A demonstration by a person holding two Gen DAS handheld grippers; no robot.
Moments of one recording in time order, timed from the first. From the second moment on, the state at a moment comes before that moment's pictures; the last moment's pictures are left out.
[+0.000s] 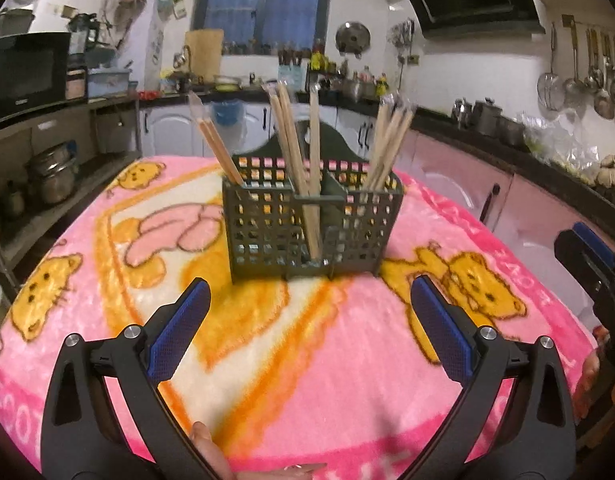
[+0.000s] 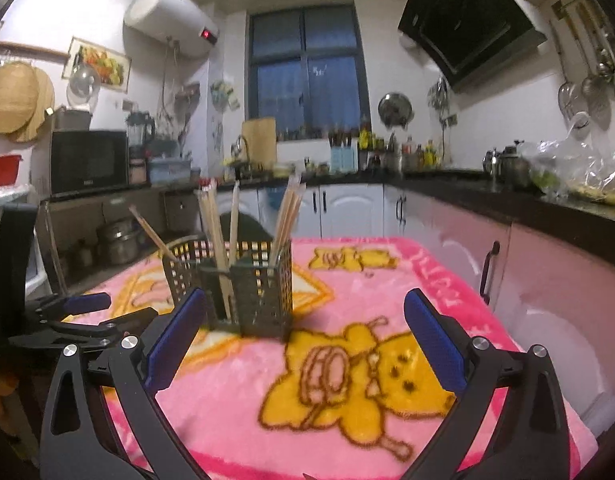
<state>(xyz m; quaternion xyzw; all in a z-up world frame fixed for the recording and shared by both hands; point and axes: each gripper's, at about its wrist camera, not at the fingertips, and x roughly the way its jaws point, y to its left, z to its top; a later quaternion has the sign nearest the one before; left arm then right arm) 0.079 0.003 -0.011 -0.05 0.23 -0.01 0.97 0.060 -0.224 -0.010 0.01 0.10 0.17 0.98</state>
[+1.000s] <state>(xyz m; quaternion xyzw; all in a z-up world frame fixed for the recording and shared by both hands) 0.082 0.016 -0.021 -0.06 0.21 0.02 0.97 0.072 -0.215 -0.032 0.01 0.13 0.18 0.97</state>
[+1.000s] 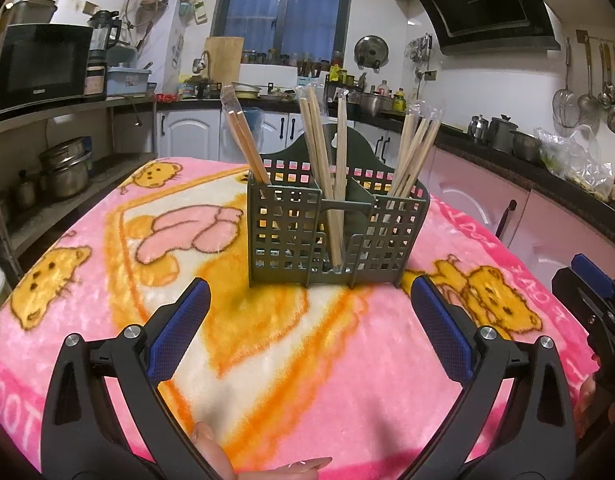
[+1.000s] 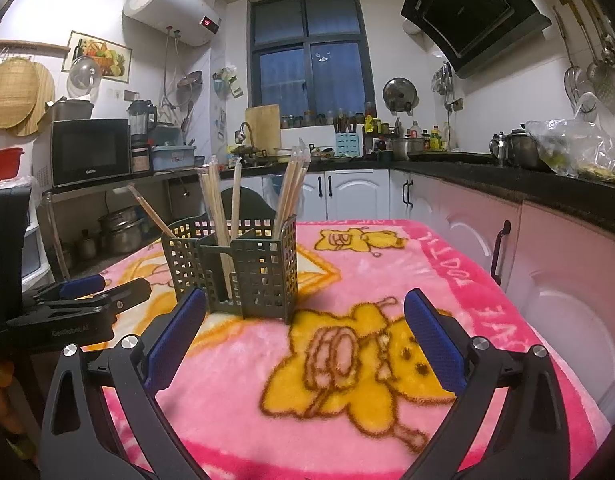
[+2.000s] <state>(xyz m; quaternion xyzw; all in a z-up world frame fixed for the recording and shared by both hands) 0.082 0.015 -0.021 -0.06 0.21 0.02 0.98 0.073 -0.216 -0.035 0.01 0.13 0.18 0.97</state>
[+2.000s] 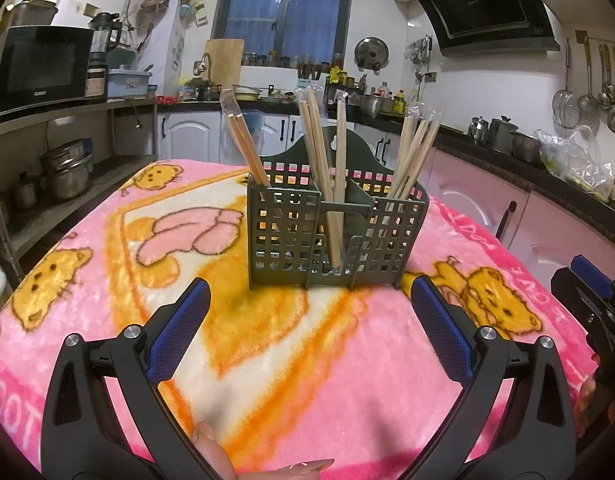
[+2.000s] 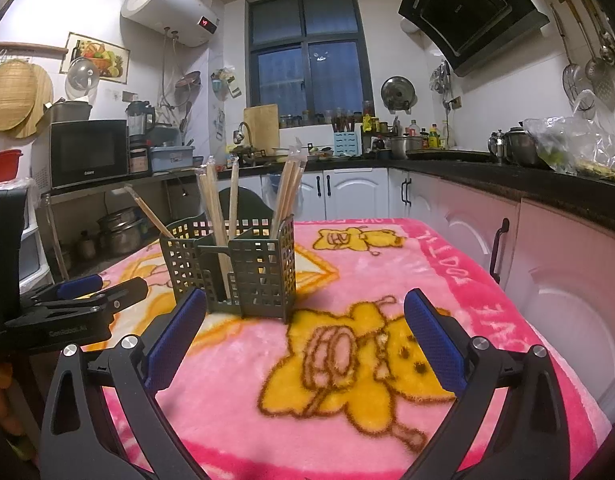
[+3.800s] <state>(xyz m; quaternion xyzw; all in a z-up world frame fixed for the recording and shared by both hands) 0.089 0.026 -0.022 -0.08 0.25 0.02 0.96 0.075 -0.215 -0.027 0.01 0.14 0.18 0.97</state>
